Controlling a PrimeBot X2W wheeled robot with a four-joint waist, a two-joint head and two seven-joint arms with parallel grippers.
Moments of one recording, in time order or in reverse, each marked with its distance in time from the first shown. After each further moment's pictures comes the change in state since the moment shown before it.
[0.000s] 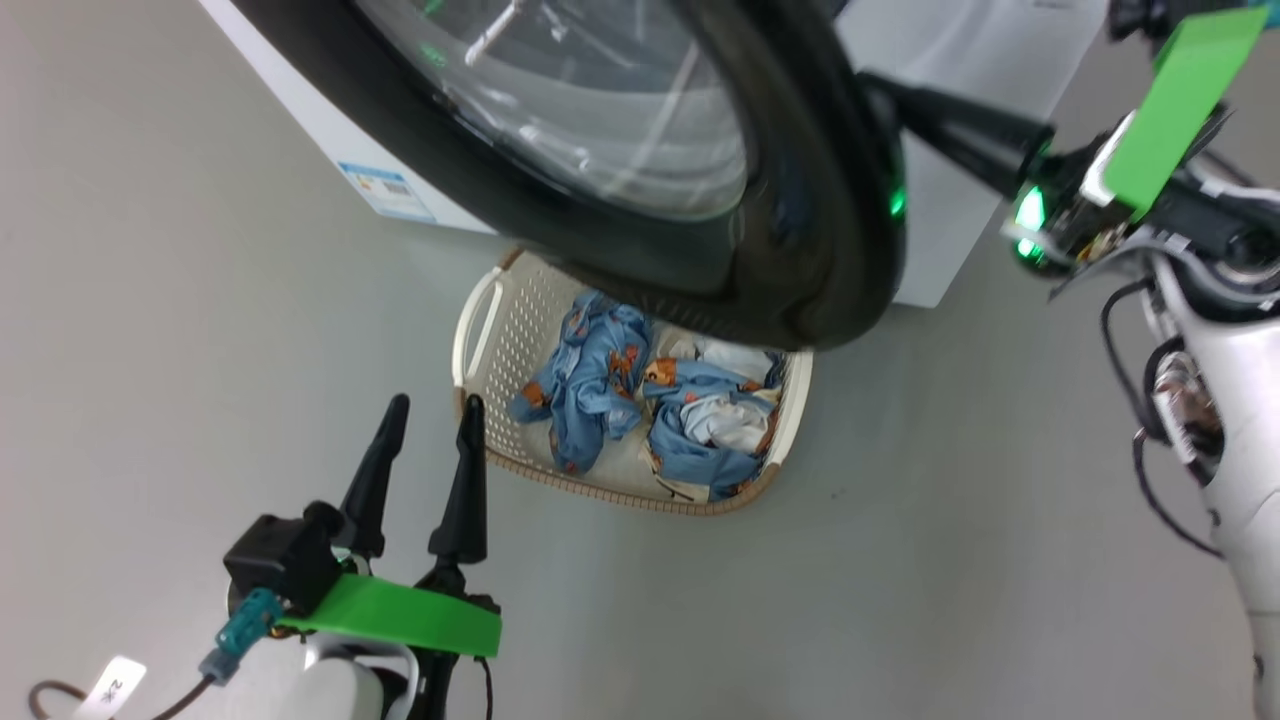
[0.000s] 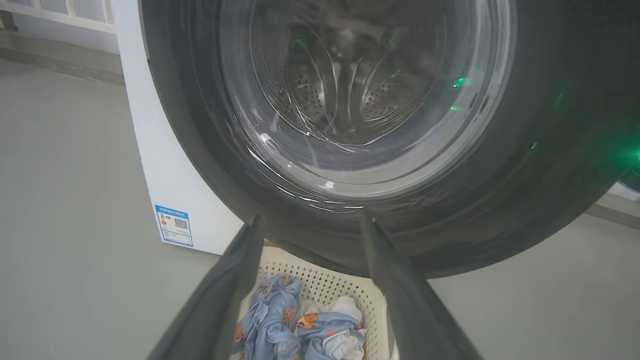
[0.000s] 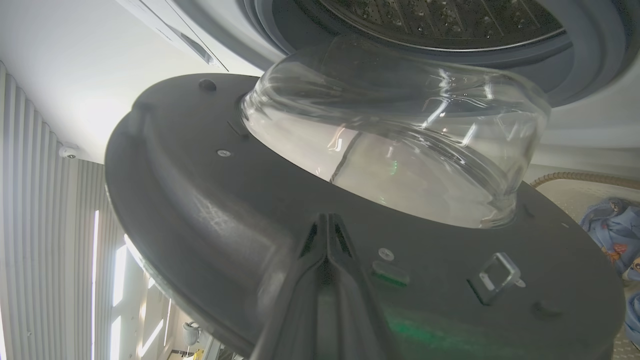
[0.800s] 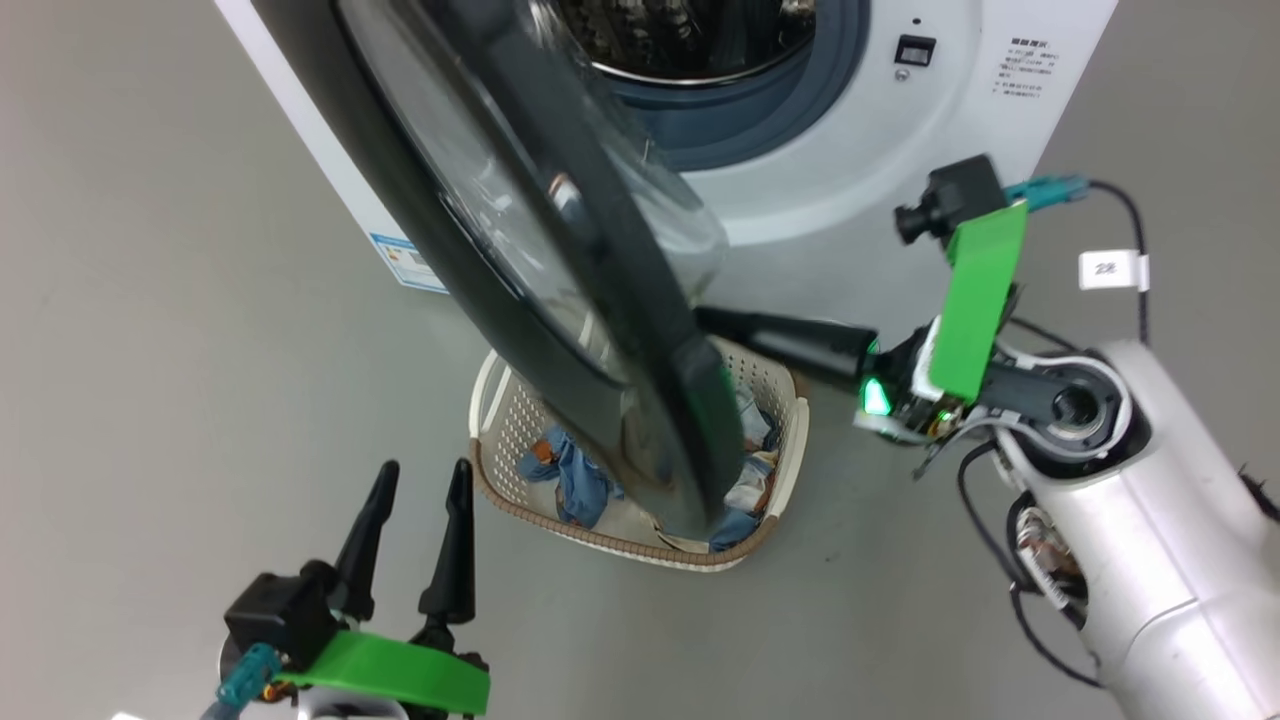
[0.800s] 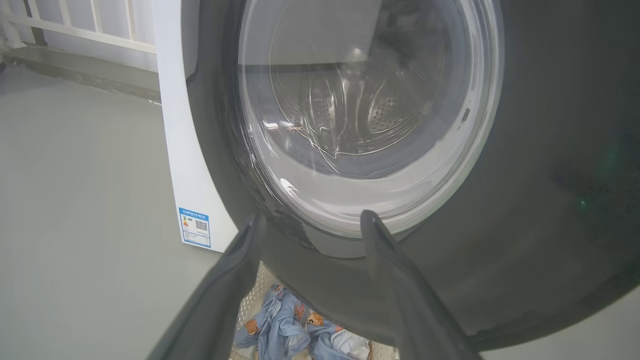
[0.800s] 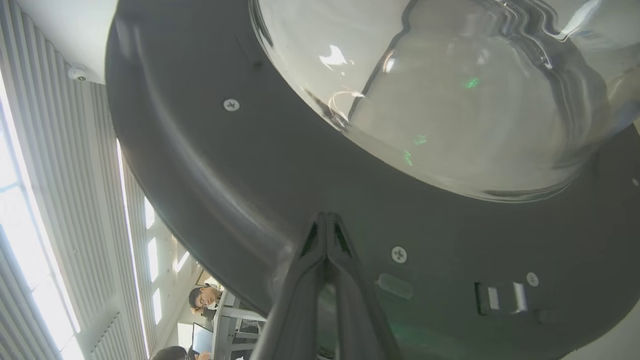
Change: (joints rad) left arm 0.088 0.001 0.030 0.009 0.026 -0.010 0.000; right arm 0.207 0.115 0.104 -0.093 -0.002 0.000 0.086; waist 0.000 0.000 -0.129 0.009
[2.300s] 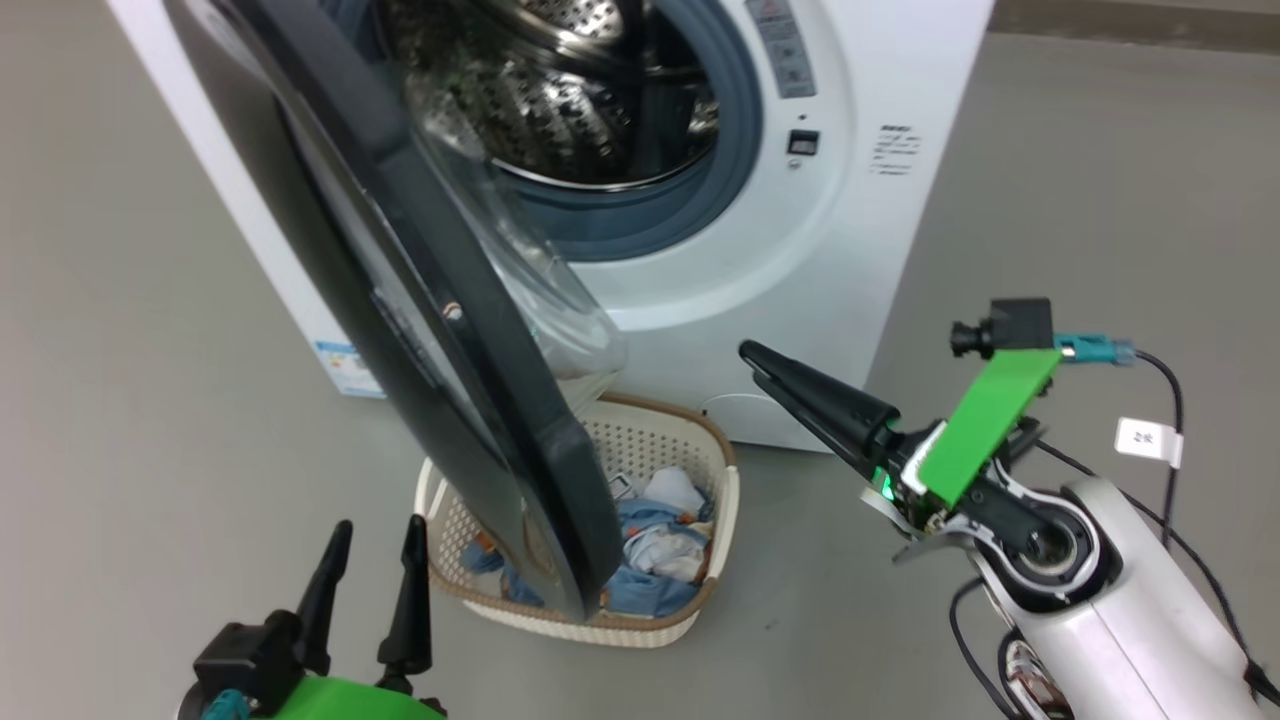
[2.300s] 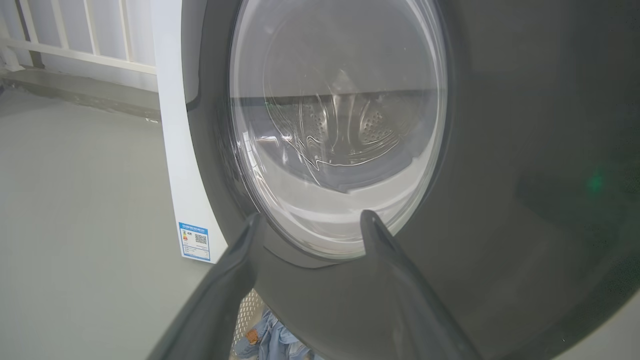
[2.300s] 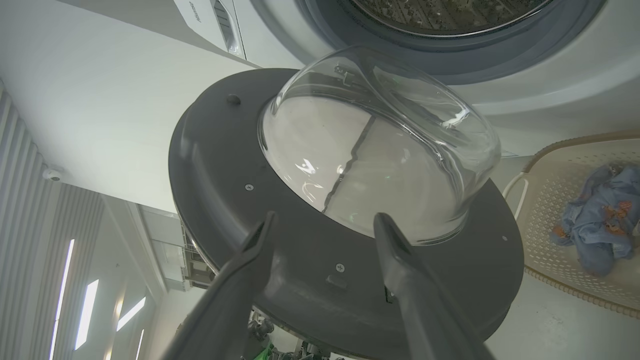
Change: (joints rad) left arm 0.074 0.006 0.087 0.042 0.057 -0.011 0.000; right arm 0.230 0.010 0.009 -0.069 -0.088 0.000 -0.381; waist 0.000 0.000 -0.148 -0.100
